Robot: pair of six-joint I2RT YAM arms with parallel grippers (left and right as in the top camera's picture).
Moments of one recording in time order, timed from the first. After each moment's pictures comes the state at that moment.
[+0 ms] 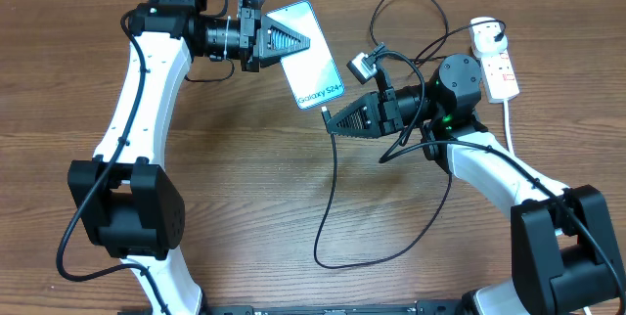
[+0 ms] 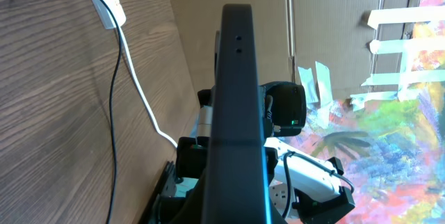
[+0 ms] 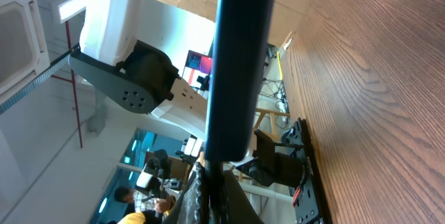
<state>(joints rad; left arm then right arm) -0.09 1.98 1.85 -0.97 1.43 -0.28 0.27 1.68 0.91 0.92 -1.55 1.33</state>
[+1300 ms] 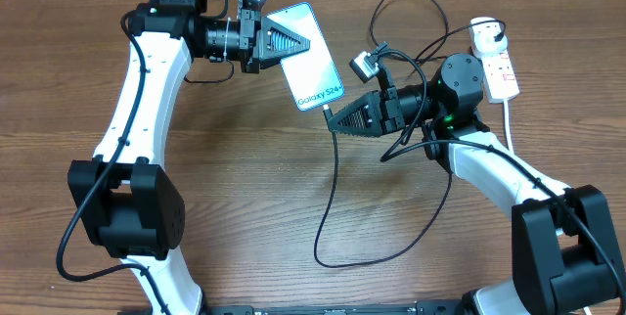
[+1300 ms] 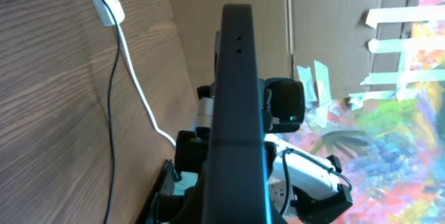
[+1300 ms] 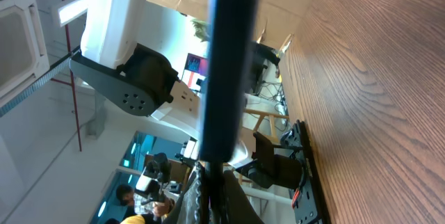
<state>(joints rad) -0.09 1.98 1.85 -1.00 1.44 -0.26 0.26 1.68 0.91 0.92 -1.55 1.33</state>
